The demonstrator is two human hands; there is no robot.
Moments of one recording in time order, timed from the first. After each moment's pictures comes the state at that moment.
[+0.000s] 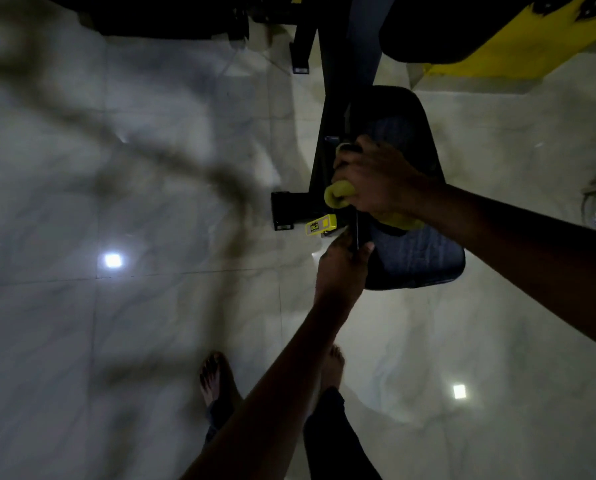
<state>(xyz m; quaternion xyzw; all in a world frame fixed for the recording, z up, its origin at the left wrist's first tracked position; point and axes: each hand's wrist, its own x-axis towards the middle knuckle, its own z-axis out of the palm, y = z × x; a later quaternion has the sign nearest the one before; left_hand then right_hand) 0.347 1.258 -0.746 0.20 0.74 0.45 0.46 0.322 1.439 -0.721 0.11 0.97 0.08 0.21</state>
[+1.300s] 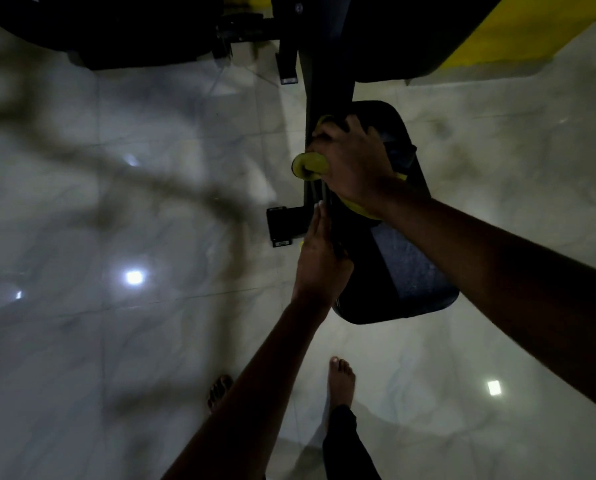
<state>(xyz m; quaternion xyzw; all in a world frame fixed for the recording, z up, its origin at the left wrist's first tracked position) 0.318 1.319 -0.765 0.34 0.77 0.41 0.34 0.301 1.485 -0.729 0.26 0.96 0.01 0.09</state>
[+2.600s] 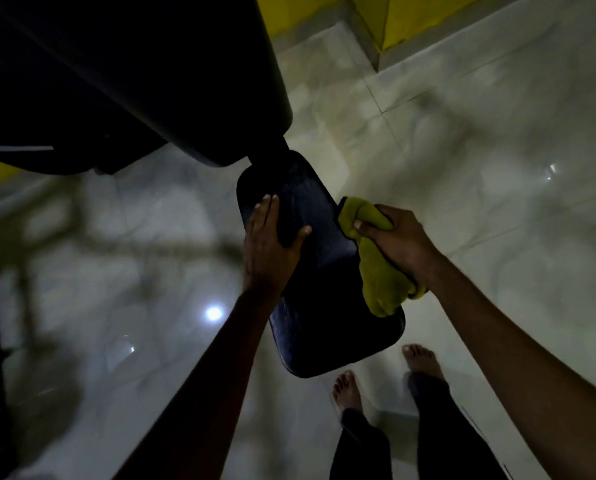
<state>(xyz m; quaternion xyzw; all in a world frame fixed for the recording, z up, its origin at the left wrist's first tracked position) 0.295 1.437 -0.765 0.46 0.85 0.20 0.17 0.499 1.548 -0.761 0.54 0.59 -0.59 -0.11</state>
